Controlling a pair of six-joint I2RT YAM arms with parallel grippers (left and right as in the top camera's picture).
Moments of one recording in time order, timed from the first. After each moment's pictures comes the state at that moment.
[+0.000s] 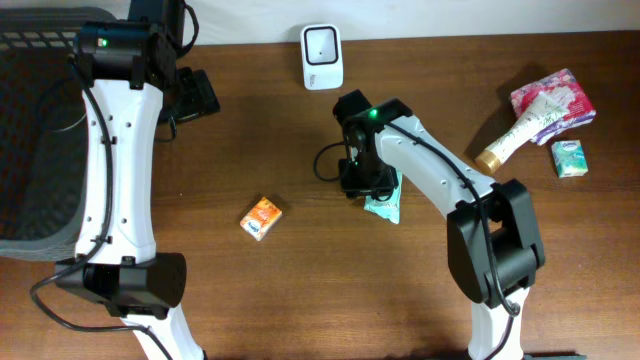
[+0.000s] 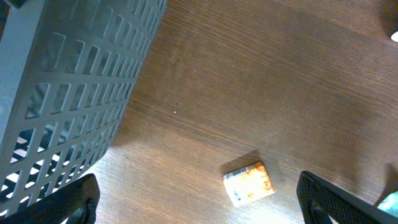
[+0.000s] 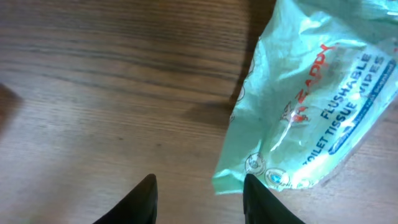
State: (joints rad) left arm -0.11 2.00 2.40 -1.69 -0.24 -0.46; right arm 0.46 2.08 1.67 -1.17 -0.12 0.38
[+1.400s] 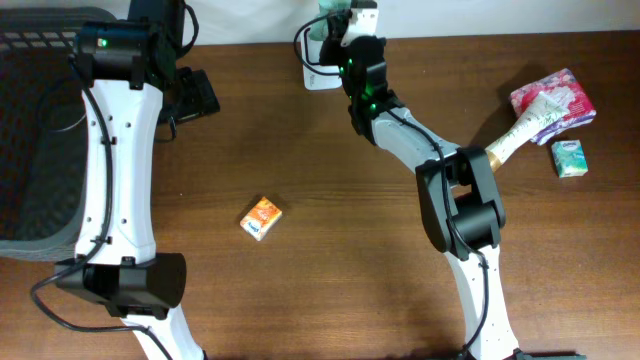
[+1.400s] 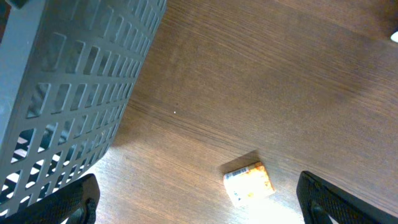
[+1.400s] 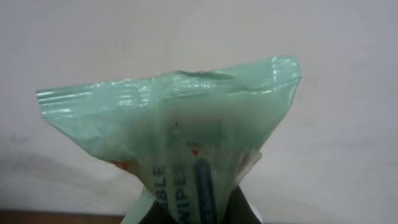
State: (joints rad) left arm -0.11 1.99 2.40 -1.69 -0.24 -0.46; right arm 0.36 2.42 1.84 0.56 0.11 0.29
